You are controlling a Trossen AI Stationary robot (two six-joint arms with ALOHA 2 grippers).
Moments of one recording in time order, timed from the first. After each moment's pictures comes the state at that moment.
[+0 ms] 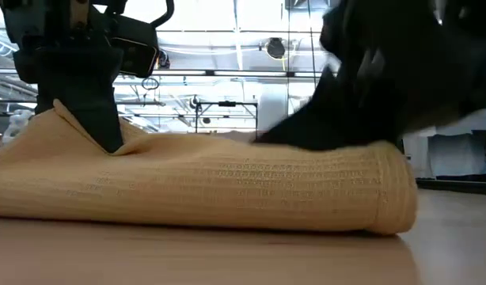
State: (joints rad) left arm -0.52 1.62 0.86 -0.21 -0.15 -1.15; right arm 0.58 2.08 0.87 0.78 0.71 0.45
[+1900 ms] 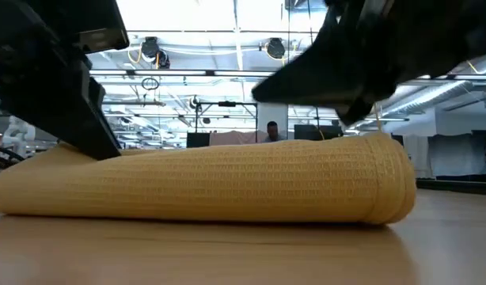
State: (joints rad) left arm -0.67 1.69 0.86 -0.30 -0.60 -0.83; right arm 0.58 1.94 0.87 0.68 0.70 0.37
